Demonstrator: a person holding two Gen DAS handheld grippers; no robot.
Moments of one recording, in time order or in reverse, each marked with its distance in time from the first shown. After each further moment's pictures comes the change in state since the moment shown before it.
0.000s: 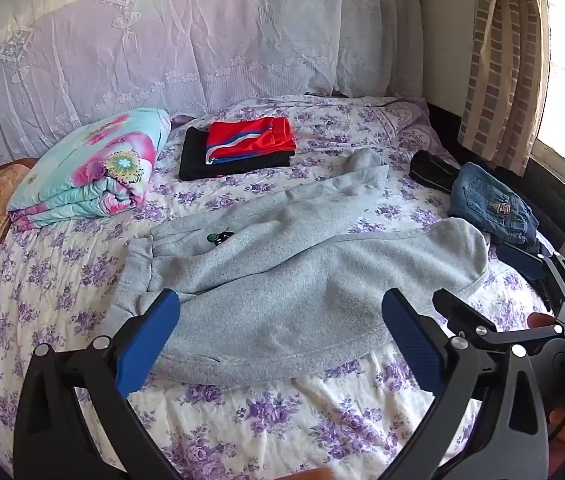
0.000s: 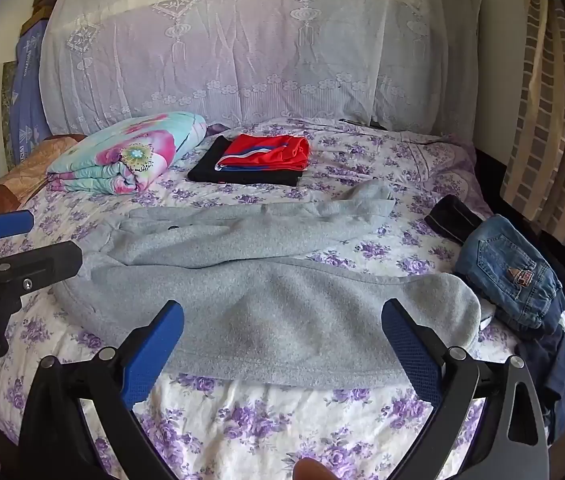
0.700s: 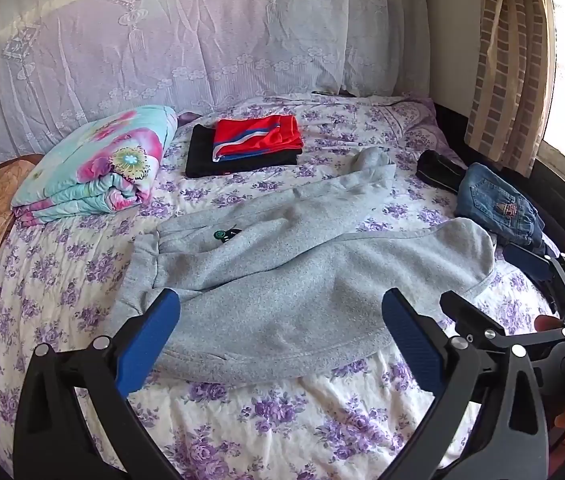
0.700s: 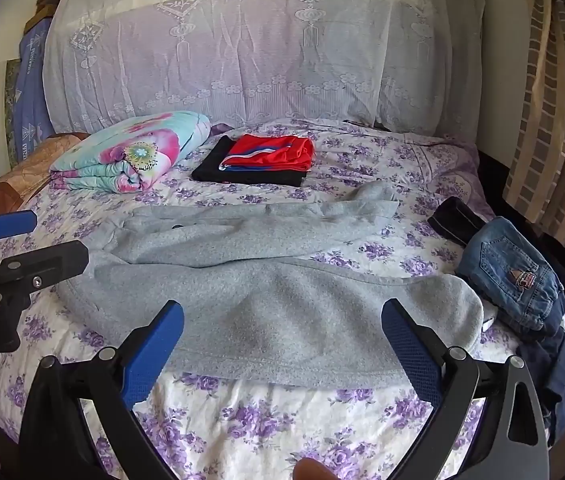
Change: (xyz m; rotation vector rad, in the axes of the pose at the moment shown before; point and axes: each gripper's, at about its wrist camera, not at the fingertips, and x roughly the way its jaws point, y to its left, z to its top) left arm 0.002 0.007 0.001 -0.004 -0.007 0.021; right arm -0.001 0.003 -0.001 -0.007 -0.005 0.003
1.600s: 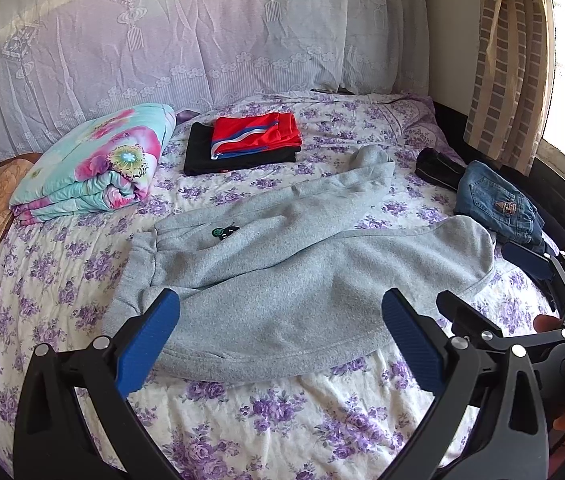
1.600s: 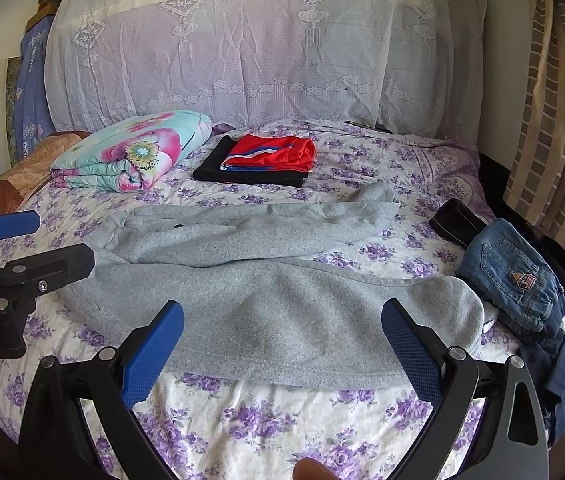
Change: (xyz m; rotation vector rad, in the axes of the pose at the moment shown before) left arm 0.001 0.000 -0.003 -0.001 0.001 -0.007; right arm 0.001 0.003 0.000 -0.005 0.002 0.001
